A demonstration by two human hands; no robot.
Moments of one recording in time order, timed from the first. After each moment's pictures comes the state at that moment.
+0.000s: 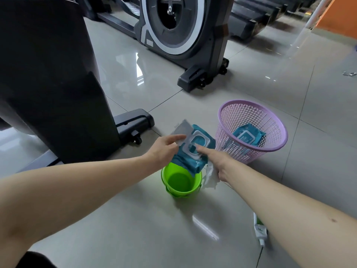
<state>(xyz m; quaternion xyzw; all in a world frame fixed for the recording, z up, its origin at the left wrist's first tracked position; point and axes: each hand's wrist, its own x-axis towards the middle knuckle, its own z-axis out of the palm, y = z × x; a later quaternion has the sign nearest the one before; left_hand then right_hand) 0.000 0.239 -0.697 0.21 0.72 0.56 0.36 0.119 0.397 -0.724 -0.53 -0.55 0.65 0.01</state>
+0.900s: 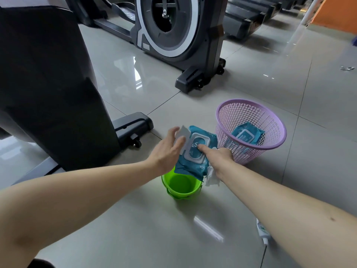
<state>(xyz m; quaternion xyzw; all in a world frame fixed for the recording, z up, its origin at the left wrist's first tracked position) 0.004 0.242 -0.696 0.34 0.79 0.44 0.26 0.116 0.393 -0.721 -0.58 -0.59 0.55 0.13</state>
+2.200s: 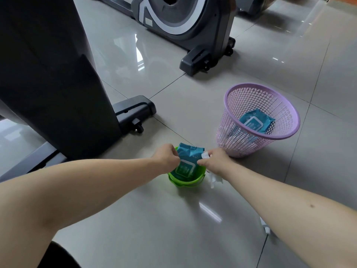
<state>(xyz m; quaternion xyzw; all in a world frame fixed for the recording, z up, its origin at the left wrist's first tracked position) 0.000 0.245 -0.764 0.22 0.87 0.27 0.34 0.131 0.391 -0.763 -0.46 -0.77 0.44 -0.09</state>
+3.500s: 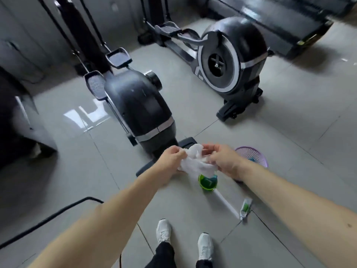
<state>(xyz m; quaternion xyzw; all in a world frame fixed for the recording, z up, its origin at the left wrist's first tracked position) 0.047 0.075 0.003 -0.02 0.70 0.59 0.41 0.121 0.261 0.001 -0.25 -0.63 0.71 -0.19</state>
